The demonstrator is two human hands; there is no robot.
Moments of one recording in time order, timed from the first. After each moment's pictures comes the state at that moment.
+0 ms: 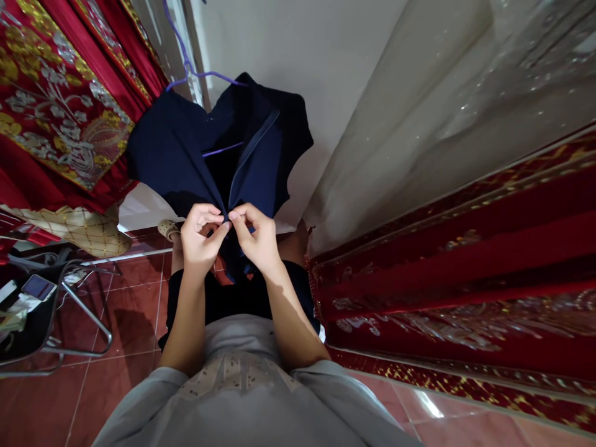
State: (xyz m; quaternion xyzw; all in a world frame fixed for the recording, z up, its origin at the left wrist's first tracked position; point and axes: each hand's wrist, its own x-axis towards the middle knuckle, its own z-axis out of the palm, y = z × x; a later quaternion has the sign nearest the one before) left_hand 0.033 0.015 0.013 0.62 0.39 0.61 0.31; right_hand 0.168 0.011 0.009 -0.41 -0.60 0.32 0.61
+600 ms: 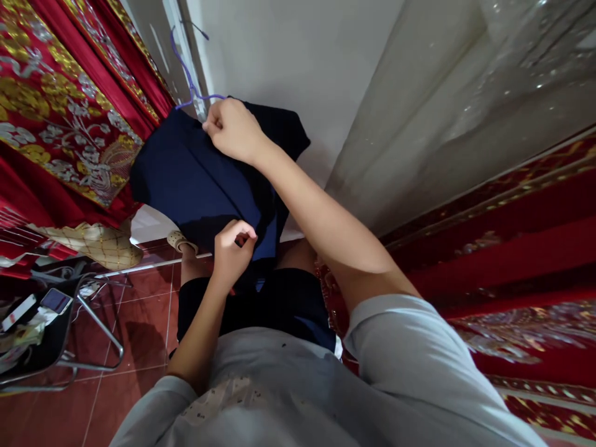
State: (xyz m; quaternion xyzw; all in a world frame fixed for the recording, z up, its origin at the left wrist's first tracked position) left_hand 0.061 0.019 -0.002 0.70 0.41 0.52 0.25; right_hand 0.170 0.189 0.147 -0.36 -0.77 0.14 0.50
